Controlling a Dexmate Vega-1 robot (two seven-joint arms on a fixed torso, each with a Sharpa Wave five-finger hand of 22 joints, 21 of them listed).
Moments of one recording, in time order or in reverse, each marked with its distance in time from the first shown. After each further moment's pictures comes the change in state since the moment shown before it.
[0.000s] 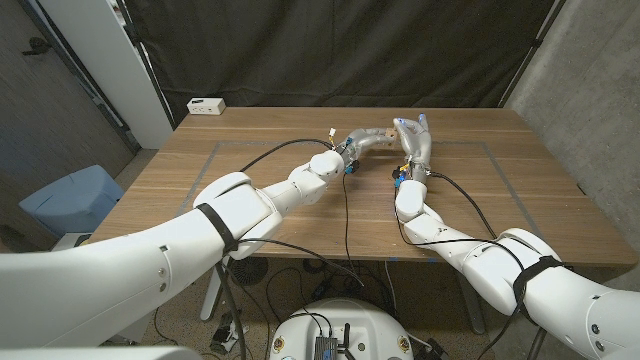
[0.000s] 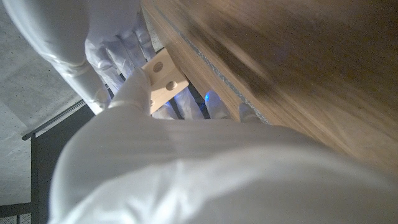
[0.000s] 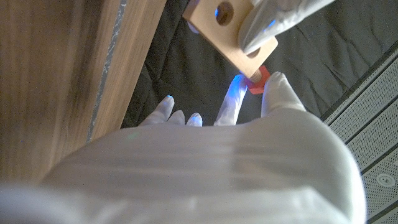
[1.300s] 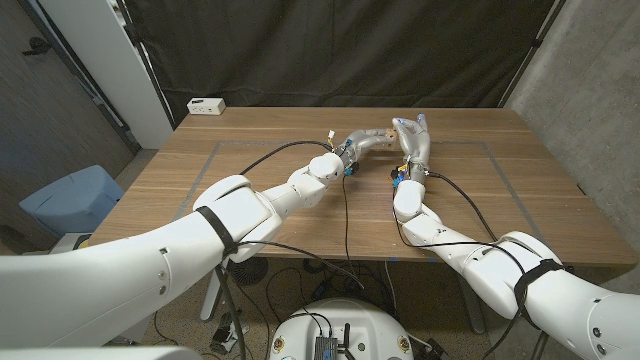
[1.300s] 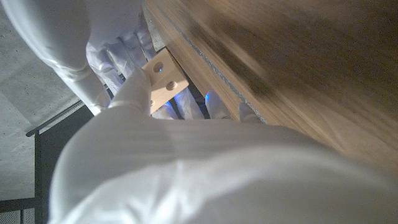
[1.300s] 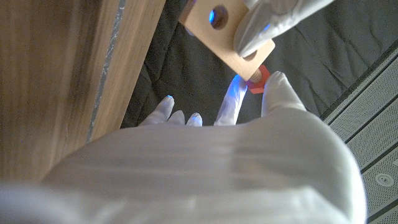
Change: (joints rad) left arm 0.012 0.002 -0.009 -0.001 0.000 -0.018 0.000; left_hand 0.000 0.000 0.003 0.000 0.000 0.000 0.001 0.000 0.000 0.000 0.000 0.000 0.000 0.000 0.000 0.000 0.000 0.000 0.000 0.000 0.000; right arm -0.015 -0.002 -0.003 -0.040 -0.009 -0.025 -0.023; right_hand 0.000 0.000 0.000 0.000 0.000 0.007 0.007 0.008 -0.004 0.000 0.000 0.000 0.000 0.000 0.000 -0.004 0.000 0.000 0.000 0.000 0.000
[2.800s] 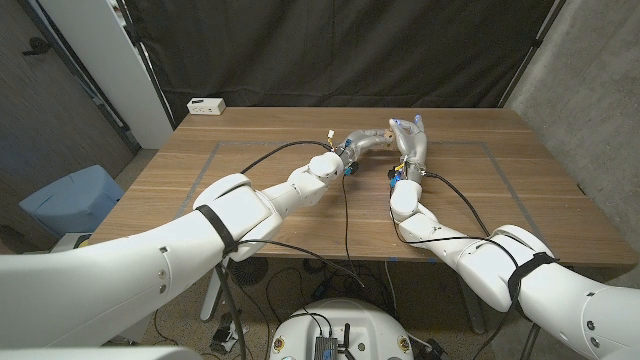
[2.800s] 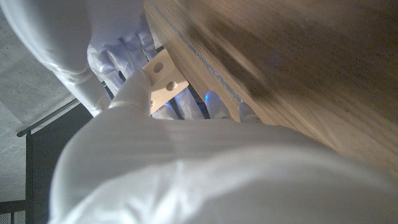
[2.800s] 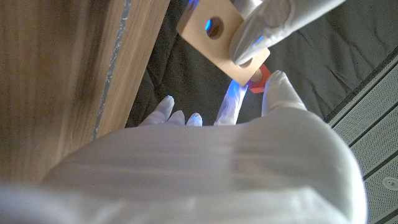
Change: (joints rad) left arm -0.007 -0.001 0.001 0.001 -0.008 0.026 0.001; left_hand -0.002 0.002 0.002 -0.001 0.000 -0.007 0.000 0.000 0.000 0.000 0.000 0.000 -0.005 0.000 0.000 0.000 0.000 0.000 0.000 0.000 0.000; right arm 0.030 0.030 -0.014 0.069 0.021 0.017 0.007; right_hand 0.000 0.000 0.000 0.000 0.000 0.004 -0.004 0.004 -0.003 0.000 0.000 0.000 0.000 0.000 0.000 0.000 0.005 0.000 0.000 0.000 0.000
